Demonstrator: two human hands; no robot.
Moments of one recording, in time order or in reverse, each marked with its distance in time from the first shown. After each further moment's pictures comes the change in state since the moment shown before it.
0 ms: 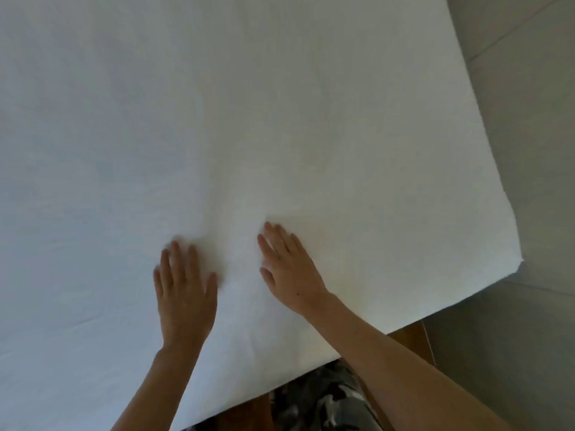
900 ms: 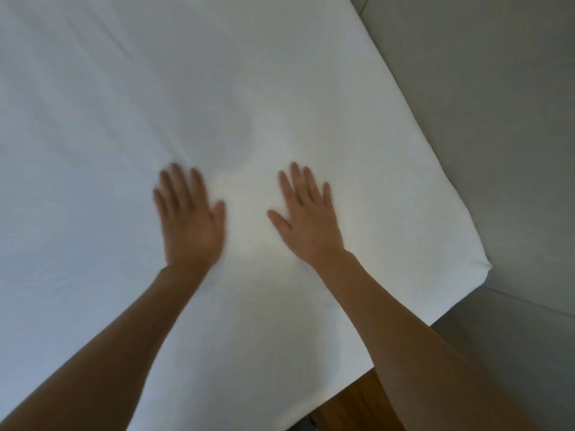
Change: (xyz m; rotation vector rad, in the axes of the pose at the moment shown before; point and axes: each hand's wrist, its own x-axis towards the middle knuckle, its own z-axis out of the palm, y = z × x) left_hand 0.213 0.287 0.071 0.118 0.122 0.352; right_hand 0.034 0.308 -0.045 0.126 0.103 0.415
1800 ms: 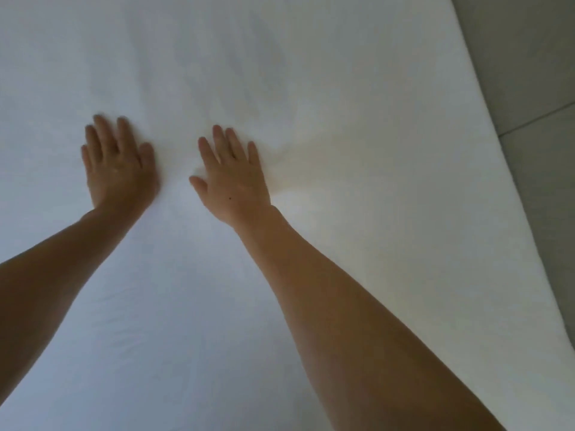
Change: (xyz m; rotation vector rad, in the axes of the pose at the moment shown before) left_hand 0.149 -0.209 -0.083 0.027 0.113 -0.559; right_hand 0.214 -0.232 -0.047 -0.099 0.029 -0.463
